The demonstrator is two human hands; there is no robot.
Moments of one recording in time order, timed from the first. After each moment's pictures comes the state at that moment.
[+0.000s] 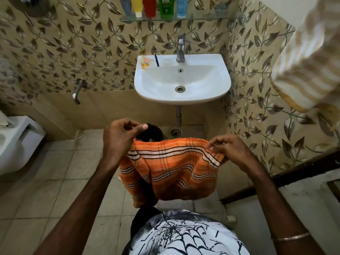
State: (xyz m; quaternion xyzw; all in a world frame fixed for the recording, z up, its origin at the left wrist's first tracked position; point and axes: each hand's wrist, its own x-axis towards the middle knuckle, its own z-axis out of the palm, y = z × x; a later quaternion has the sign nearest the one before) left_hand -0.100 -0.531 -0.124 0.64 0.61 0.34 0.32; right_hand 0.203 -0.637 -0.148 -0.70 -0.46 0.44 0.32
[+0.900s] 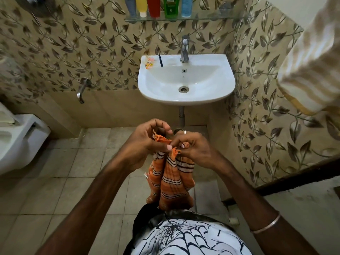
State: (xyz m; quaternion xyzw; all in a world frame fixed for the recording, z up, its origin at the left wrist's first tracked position) left_hand -0.073 -0.558 -0.096 0.54 0.40 0.28 0.69; right_hand 0.125 -0.596 -0.148 -0.46 -0.66 0.44 0.39
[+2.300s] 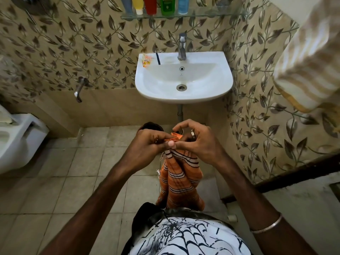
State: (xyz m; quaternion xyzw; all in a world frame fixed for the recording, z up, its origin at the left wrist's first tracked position) left_hand -0.060 -0.572 -0.101 0.74 0.40 0.23 0.49; right_hand 0.139 -0.607 -0.136 -0.54 -0.62 0.37 0.43
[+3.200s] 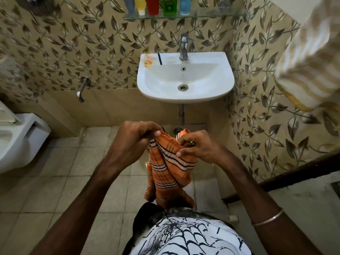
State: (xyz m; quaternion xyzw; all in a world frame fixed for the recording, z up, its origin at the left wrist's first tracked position) left_hand -0.088 -0.564 -0.083 0.85 0.38 0.28 0.22; right_hand 0.150 -0.597 -0.155 -0.56 -0.66 0.43 0.25
